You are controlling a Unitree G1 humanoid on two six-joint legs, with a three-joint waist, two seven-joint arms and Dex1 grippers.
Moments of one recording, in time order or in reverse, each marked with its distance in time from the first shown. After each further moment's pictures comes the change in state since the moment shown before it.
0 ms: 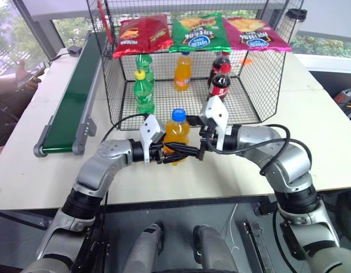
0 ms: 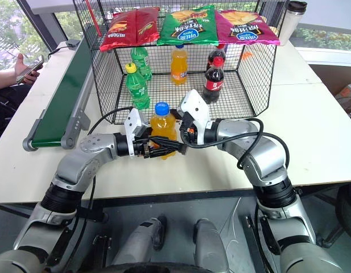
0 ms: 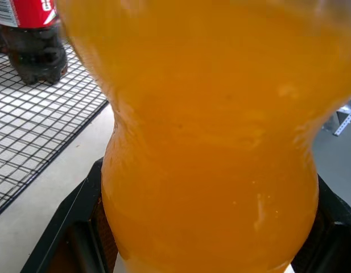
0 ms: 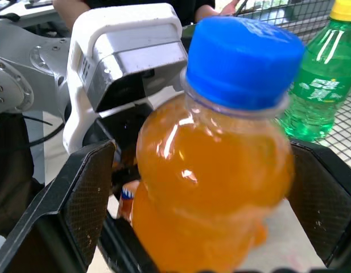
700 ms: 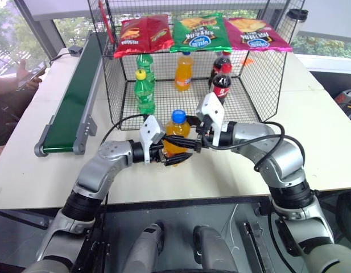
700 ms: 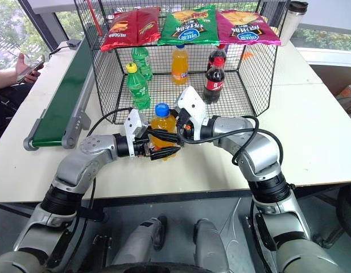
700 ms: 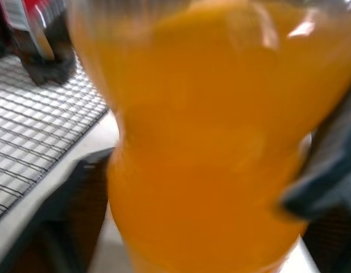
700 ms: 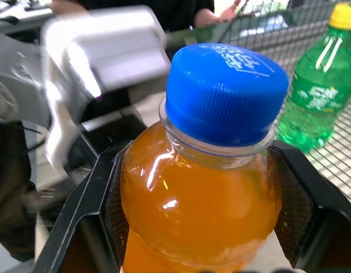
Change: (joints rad) left arm 0.014 -0.007 0.012 -0.022 0.009 -0.023 0.034; right arm -0.029 0.012 0.010 0.044 -0.027 -0.024 0.007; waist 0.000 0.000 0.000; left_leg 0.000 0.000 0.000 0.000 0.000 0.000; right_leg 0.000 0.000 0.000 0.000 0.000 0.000
